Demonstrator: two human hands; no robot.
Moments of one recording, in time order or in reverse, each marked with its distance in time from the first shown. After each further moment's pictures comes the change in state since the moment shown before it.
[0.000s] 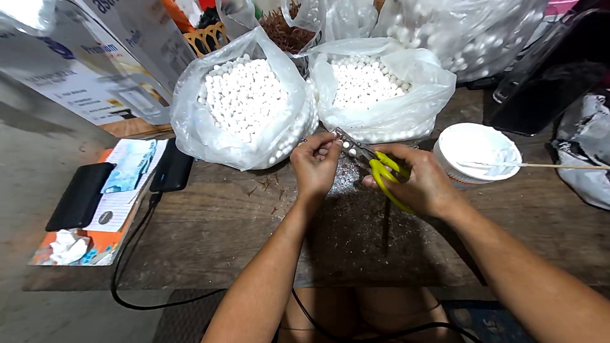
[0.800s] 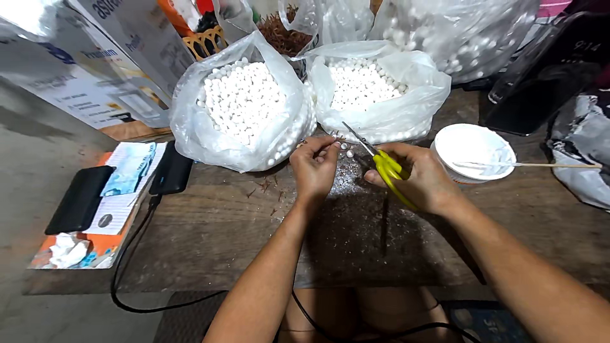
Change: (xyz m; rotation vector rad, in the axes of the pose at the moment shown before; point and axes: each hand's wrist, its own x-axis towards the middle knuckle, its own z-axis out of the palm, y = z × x) left_hand 0.000 0.001 -0.001 0.082 -0.026 0.019; right_hand 0.001 -0.004 -0.007 0.055 -0.012 0.132
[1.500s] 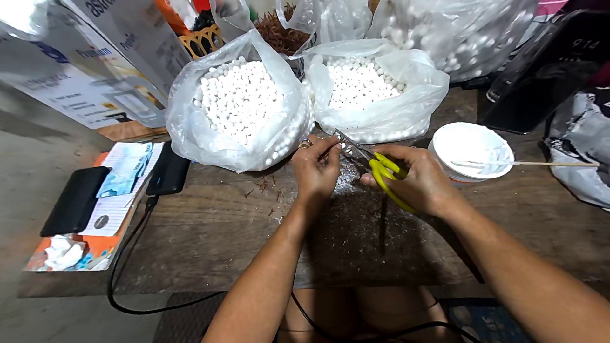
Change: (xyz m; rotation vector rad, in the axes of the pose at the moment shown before) left_hand -0.003 -0.007 0.004 0.177 0.012 0.240; right_hand -0.001 0.004 0.002 -0.047 0.013 -0.062
